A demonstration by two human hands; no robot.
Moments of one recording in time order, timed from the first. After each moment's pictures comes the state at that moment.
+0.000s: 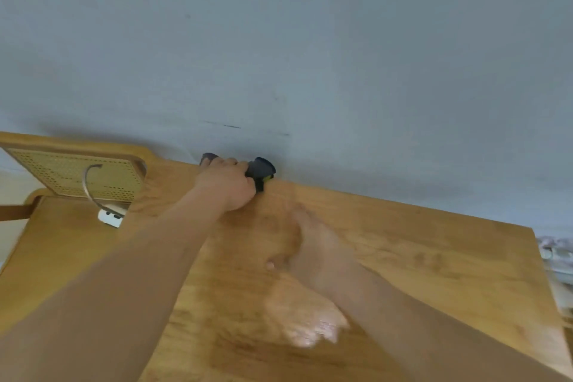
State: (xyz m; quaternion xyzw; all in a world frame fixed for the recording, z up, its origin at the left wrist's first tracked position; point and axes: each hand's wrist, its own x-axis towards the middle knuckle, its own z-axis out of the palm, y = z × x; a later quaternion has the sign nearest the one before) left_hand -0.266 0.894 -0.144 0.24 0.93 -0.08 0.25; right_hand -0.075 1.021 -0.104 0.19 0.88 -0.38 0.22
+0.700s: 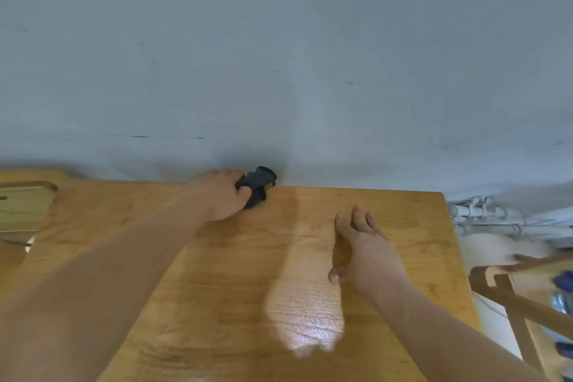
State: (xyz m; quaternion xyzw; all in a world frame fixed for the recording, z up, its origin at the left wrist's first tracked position) left_hand -0.203 1.017 -0.140 0.32 0.90 -0.01 0.29; right_hand 0.043 1.194 -0.128 0.32 0.89 -0.18 0.29
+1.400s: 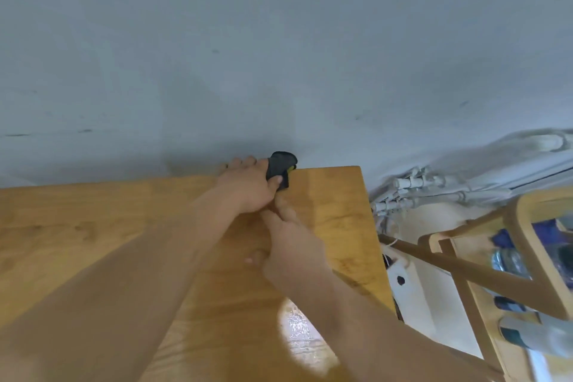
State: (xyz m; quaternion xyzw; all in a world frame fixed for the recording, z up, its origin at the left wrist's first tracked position) left_hand -0.074 1.196 -0.163 0.38 0.88 -0.03 0.28; right_hand 0.093 1.213 -0.121 0.27 0.90 -0.30 0.15
